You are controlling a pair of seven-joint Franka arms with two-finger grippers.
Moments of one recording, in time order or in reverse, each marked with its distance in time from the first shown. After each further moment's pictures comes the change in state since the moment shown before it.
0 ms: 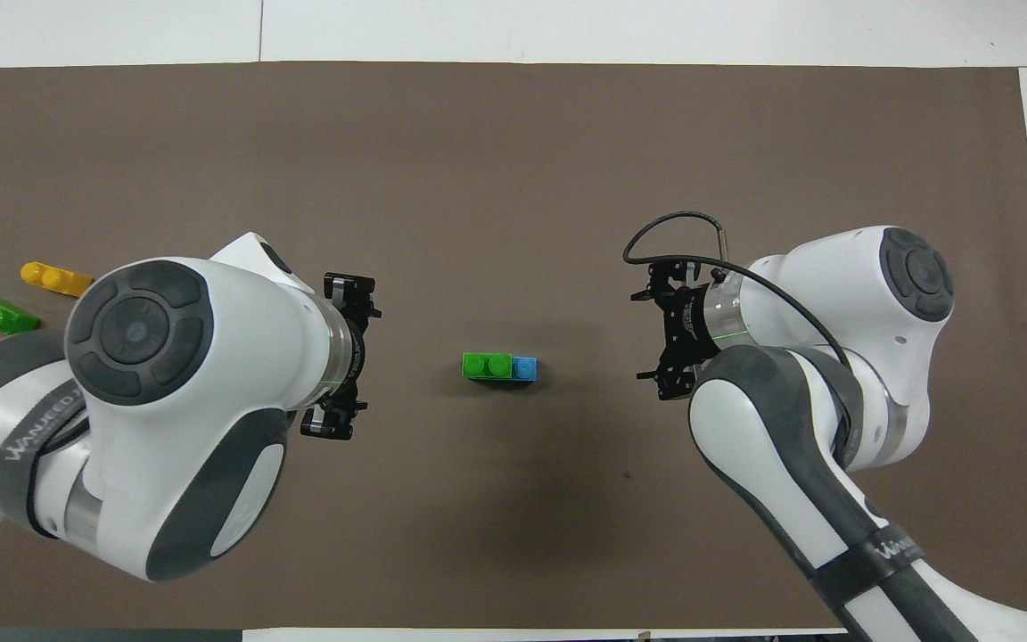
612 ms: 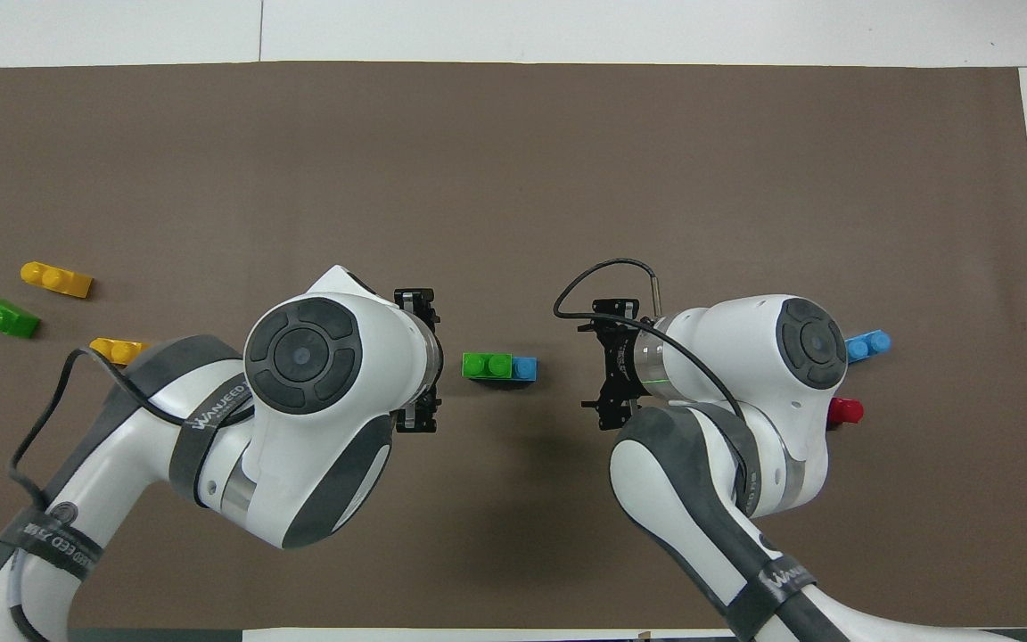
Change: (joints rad) left arm -0.083 0.117 0.000 -0.068 0.000 0.218 -0.211; right arm 0.138 0.028 0.001 -0.098 0.060 0.196 0.029
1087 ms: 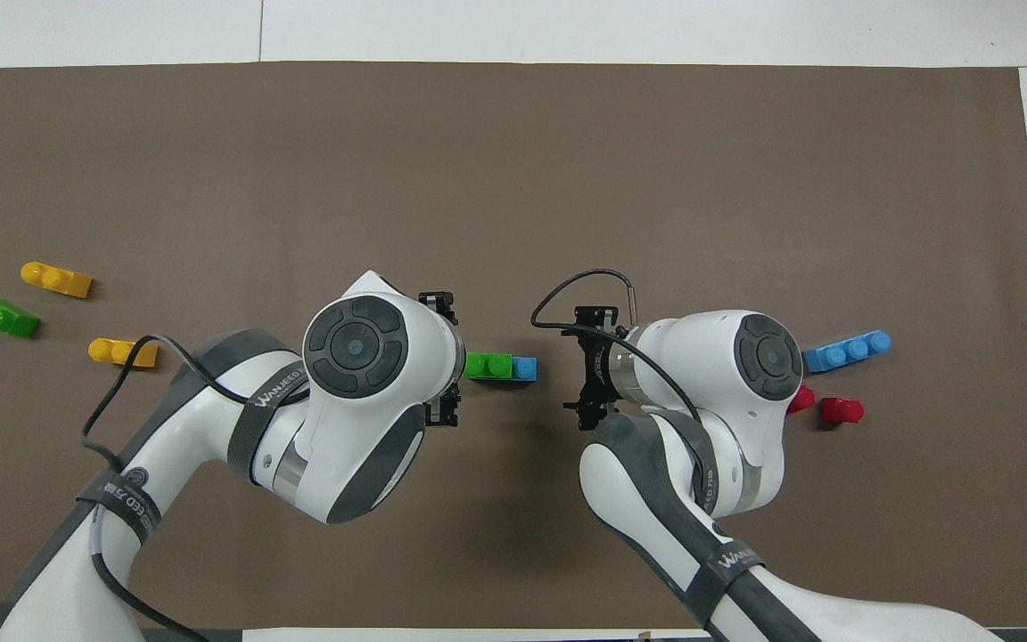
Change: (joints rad) left arm -0.021 0.078 0.000 -0.008 0.000 0.067 -0.048; right arm 0.044 0.071 0.000 -0.005 0.047 0.107 0.003
